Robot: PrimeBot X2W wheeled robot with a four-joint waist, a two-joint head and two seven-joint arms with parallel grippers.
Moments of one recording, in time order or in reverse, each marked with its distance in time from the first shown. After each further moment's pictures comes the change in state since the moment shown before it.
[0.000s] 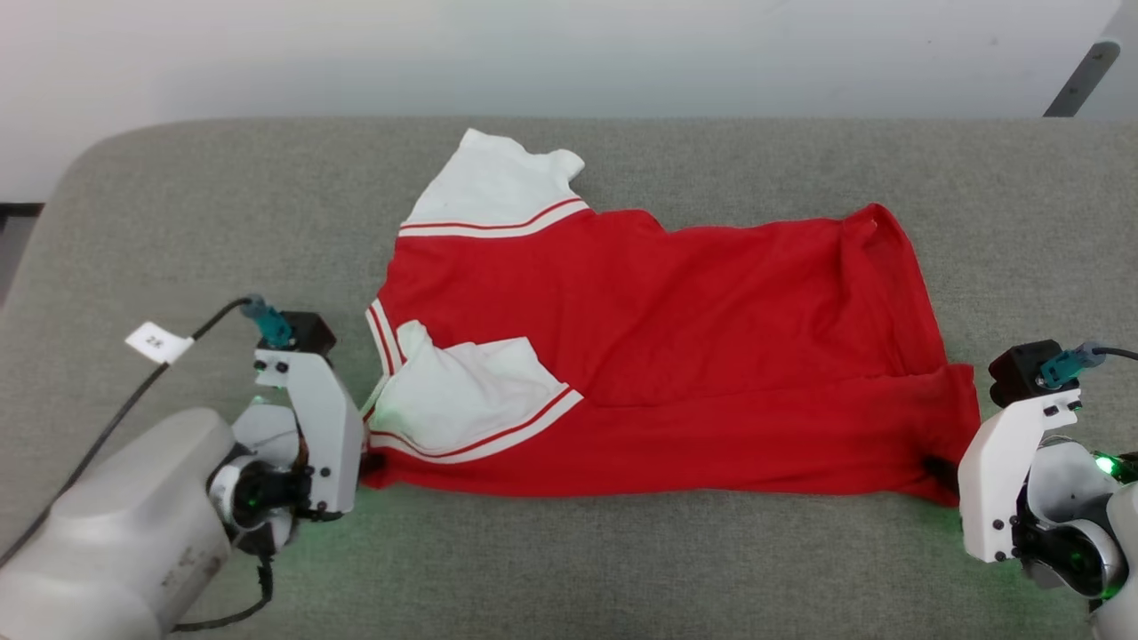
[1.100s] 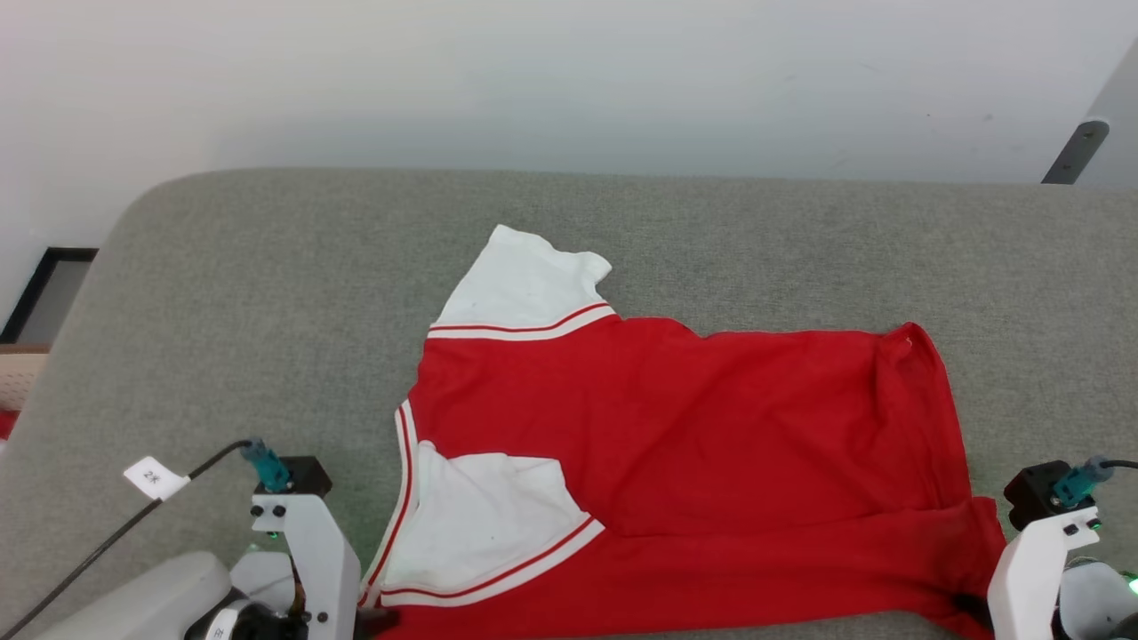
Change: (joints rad) left arm 0.254 0.204 -0.017 -0.434 -0.083 0.238 0.014; right arm 0.264 -0.103 -0.013 -0.203 0.063 0.000 0.140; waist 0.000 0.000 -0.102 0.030
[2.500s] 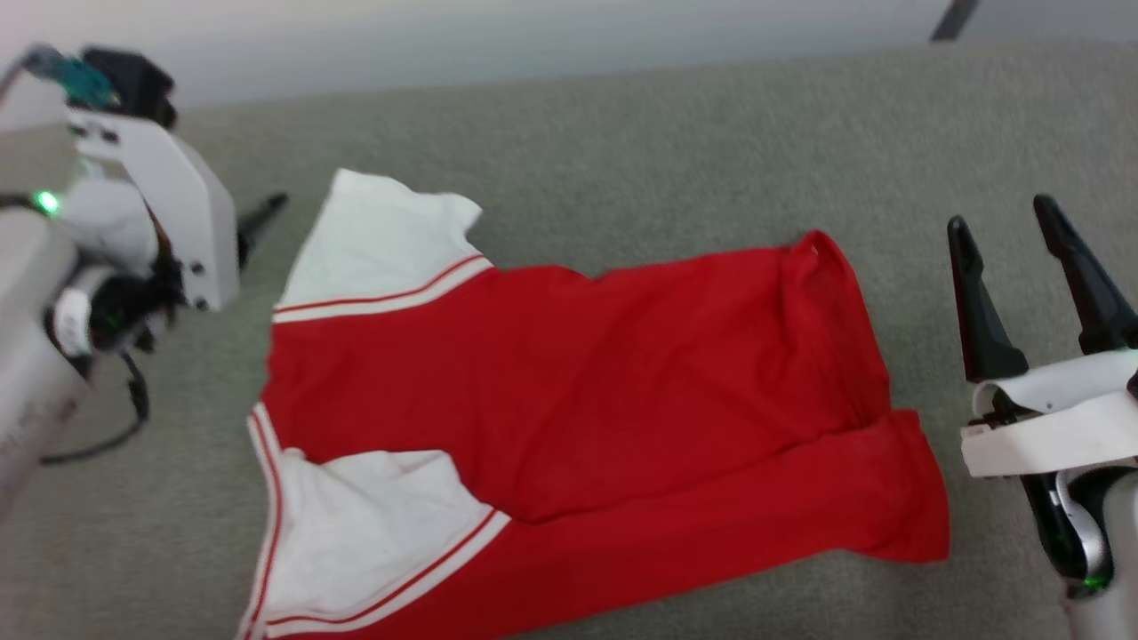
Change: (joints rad) left arm -0.503 -0.031 0.139 0.264 0.241 -0.168 -0.133; right arm -0.186 0.250 -0.167 -0.182 -0.379 0.000 -0.996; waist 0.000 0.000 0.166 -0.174
